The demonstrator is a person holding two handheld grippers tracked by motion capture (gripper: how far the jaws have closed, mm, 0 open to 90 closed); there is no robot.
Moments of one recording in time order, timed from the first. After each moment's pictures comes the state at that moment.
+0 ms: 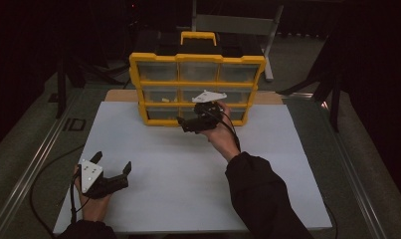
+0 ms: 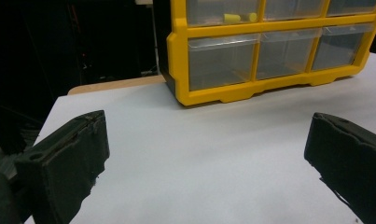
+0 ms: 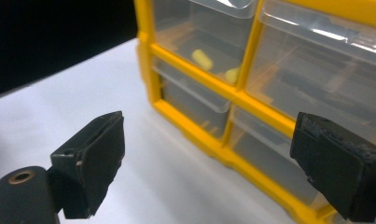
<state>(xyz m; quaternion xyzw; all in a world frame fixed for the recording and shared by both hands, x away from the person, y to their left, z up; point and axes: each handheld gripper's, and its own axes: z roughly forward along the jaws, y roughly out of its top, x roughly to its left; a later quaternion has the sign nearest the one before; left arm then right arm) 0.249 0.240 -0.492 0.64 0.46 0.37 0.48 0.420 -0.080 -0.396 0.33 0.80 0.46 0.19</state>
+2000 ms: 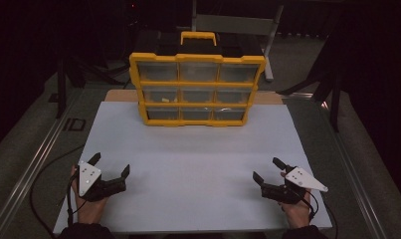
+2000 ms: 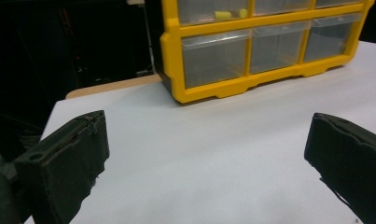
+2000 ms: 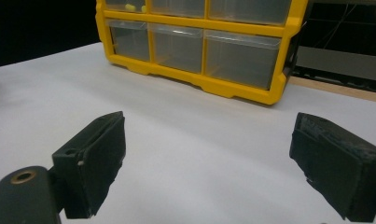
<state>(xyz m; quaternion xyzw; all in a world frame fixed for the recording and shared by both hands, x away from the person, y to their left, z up) 0.243 0.242 -0.489 0.67 0.44 0.37 0.48 0.248 -0.295 -0.485 0.37 0.70 0.54 0.29</state>
